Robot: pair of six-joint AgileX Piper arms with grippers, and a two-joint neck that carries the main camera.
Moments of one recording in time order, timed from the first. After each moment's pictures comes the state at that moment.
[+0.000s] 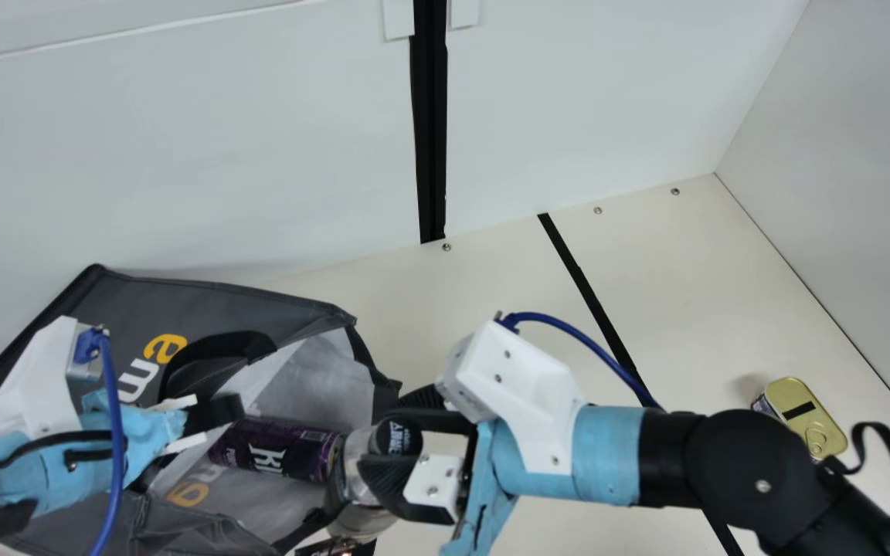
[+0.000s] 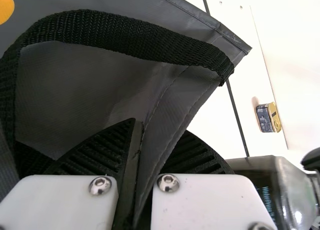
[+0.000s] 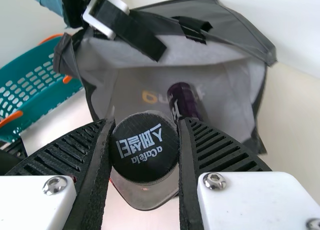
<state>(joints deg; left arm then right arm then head) -12.6 86.1 -71.2 -48.5 54.0 17.6 18.9 63.7 -56.6 52.8 42.9 -50.3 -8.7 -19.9</state>
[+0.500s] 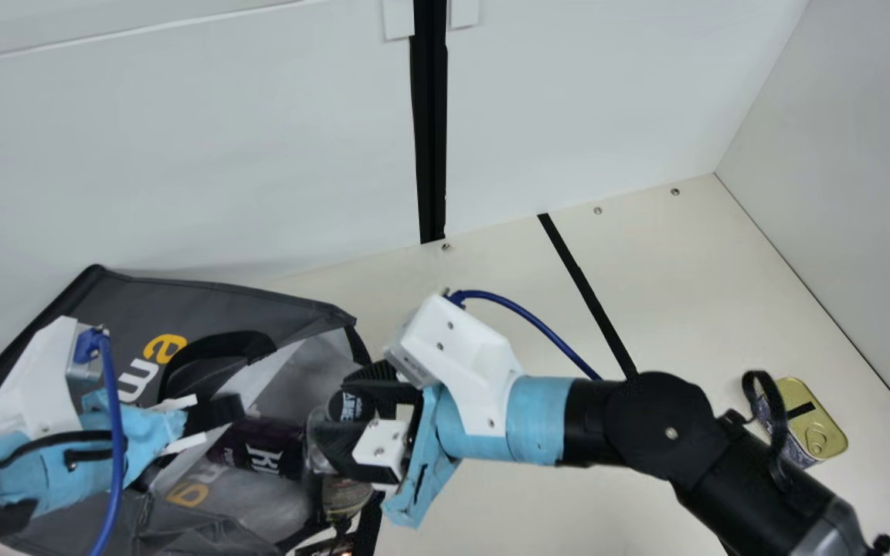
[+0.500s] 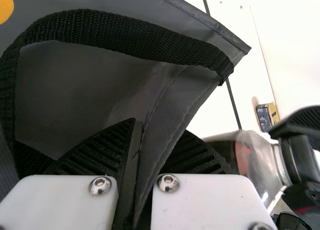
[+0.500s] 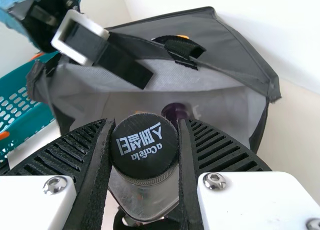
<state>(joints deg) -12.6 86.1 -71.2 -48.5 54.0 17.6 20.7 73.3 -59.4 61.4 37.0 -59.5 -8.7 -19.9</state>
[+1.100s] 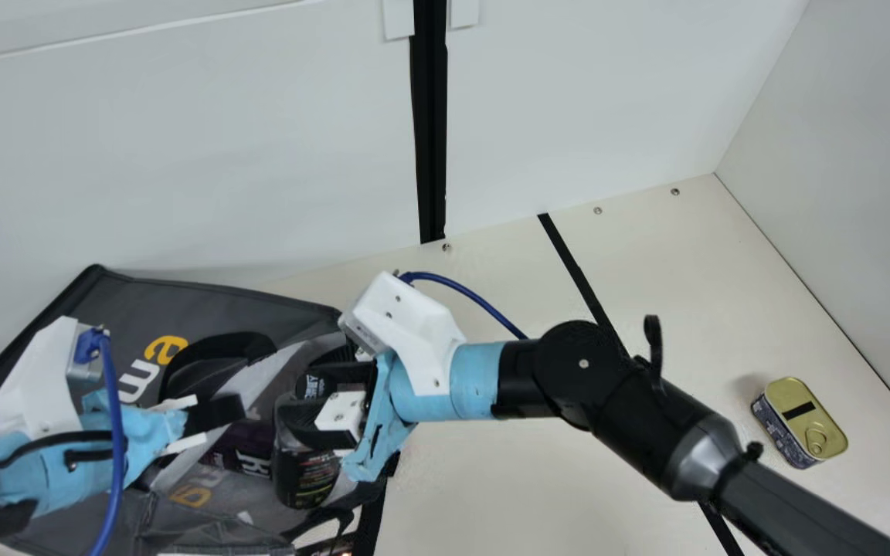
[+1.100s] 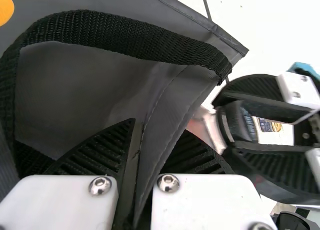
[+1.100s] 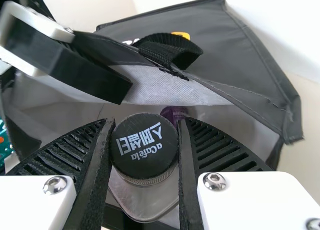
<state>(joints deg) -12.6 86.1 -71.2 -48.5 54.0 17.6 20.3 85.7 -63.7 71.4 38.7 -70.1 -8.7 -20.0</state>
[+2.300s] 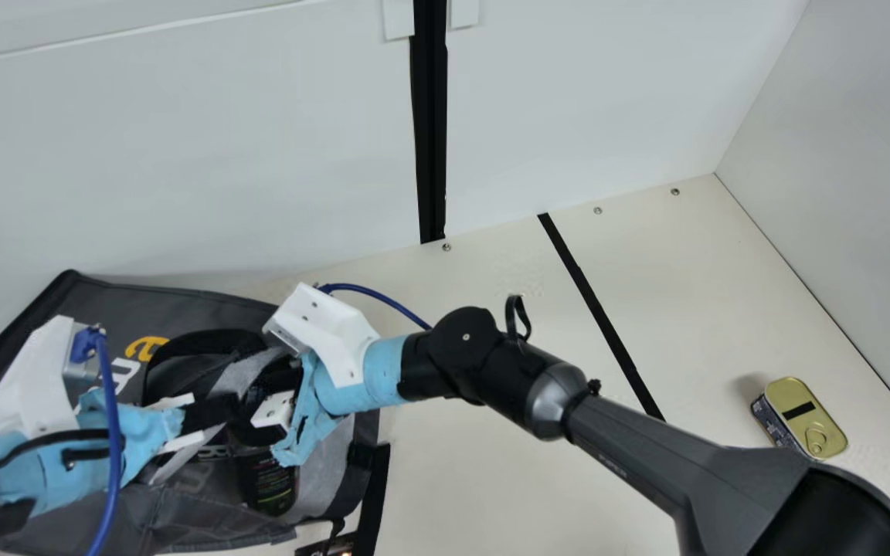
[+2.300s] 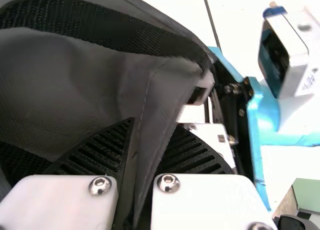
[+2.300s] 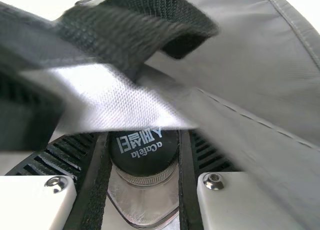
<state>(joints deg) -12.6 86.1 -71.2 -48.5 53.9 17.6 25.7 104.1 -75.0 76.7 37.3 -75.6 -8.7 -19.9</state>
